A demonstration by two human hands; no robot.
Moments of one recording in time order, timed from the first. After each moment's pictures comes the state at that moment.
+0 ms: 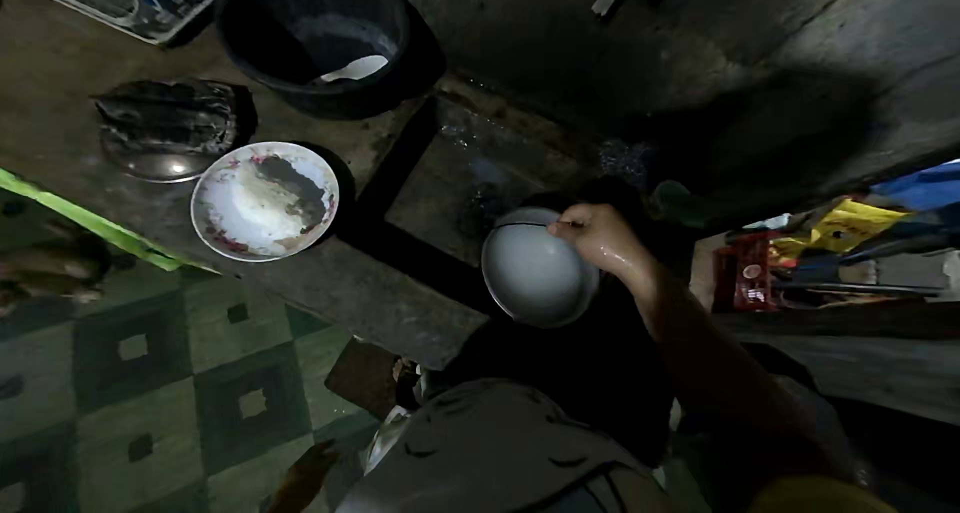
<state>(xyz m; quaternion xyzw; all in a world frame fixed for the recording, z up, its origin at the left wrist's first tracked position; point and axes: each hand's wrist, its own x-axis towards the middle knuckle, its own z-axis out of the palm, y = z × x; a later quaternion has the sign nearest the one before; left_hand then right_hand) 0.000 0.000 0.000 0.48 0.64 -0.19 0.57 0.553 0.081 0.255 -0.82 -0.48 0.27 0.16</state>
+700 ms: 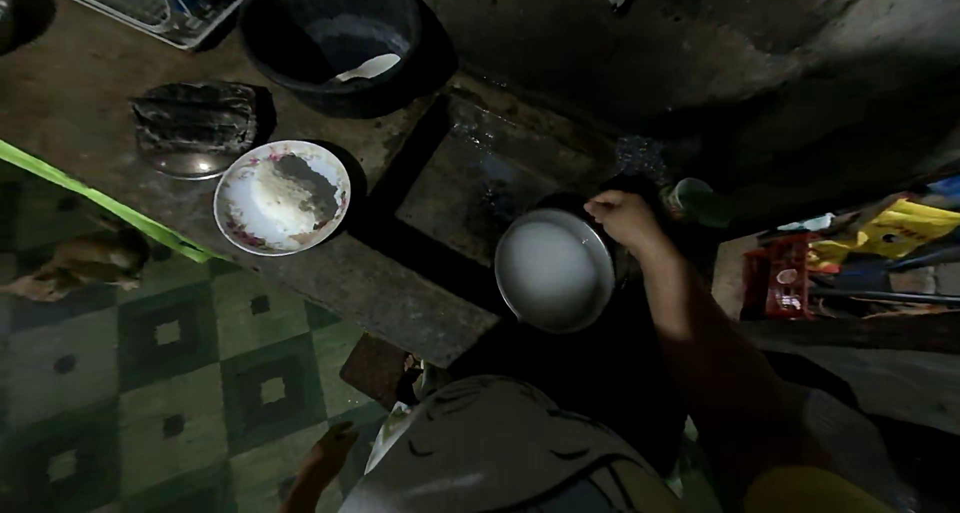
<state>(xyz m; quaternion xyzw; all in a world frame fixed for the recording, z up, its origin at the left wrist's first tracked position) 0.026 0.001 0.005 0.49 0.66 -0.19 0.54 0.627 0.092 0.194 -0.86 -0.36 0.29 0.22</state>
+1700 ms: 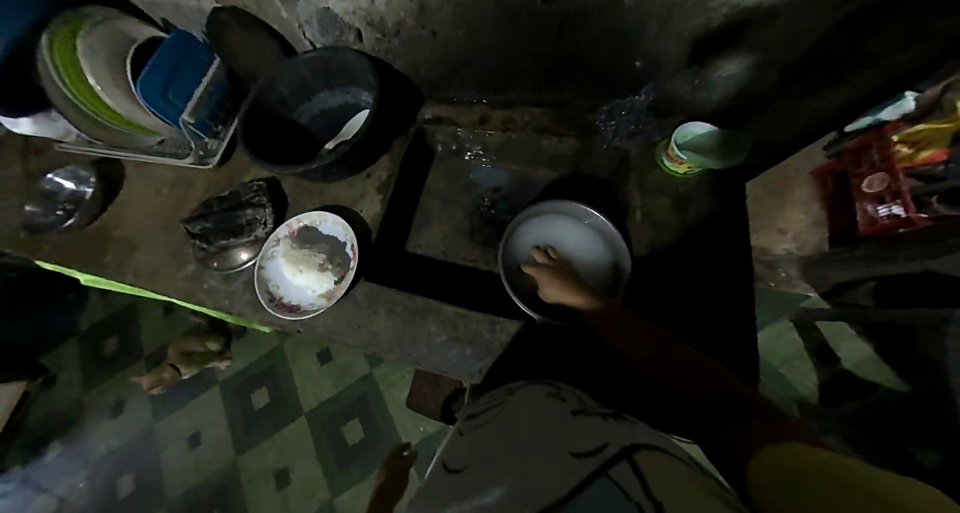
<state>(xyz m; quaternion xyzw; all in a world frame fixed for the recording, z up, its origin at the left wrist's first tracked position) 0.012 0.014 -0.024 0.51 0.67 -0.18 0.51 0.529 0.064 0.085 -0.77 -0.54 0.34 0.00</state>
